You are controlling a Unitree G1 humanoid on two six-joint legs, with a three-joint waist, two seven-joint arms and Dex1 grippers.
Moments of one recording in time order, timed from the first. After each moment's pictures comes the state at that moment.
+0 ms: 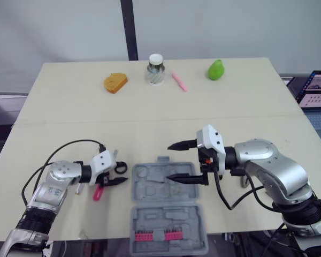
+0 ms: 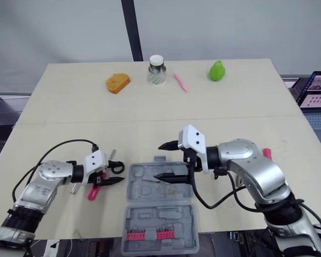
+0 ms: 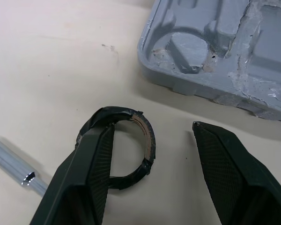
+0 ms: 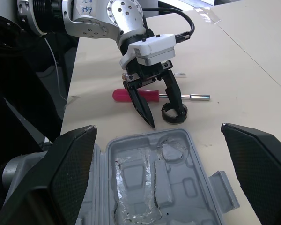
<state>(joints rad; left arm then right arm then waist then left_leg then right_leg) -0.26 0.70 -0.10 0.16 -0.08 0.12 -1.02 -0.48 -0.65 0.20 -0.43 0.53 0.66 1.04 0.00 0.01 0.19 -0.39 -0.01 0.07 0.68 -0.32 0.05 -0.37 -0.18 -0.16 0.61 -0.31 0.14</state>
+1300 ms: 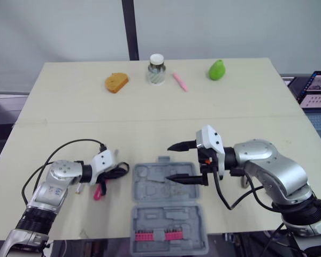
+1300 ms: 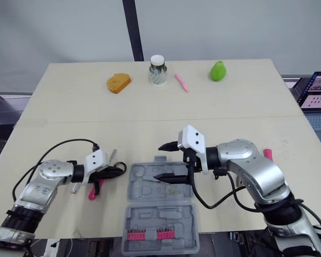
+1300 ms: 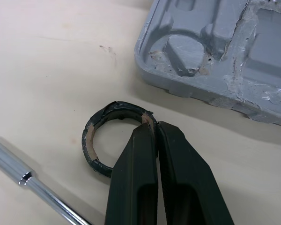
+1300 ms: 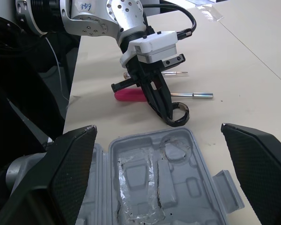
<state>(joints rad) -0.26 0.70 -0.10 0.12 -0.08 0.16 -1.02 -0.48 -0.65 0.20 -0.43 0.53 0.68 1.04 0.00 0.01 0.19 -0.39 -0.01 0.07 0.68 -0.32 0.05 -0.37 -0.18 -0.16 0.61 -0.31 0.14</state>
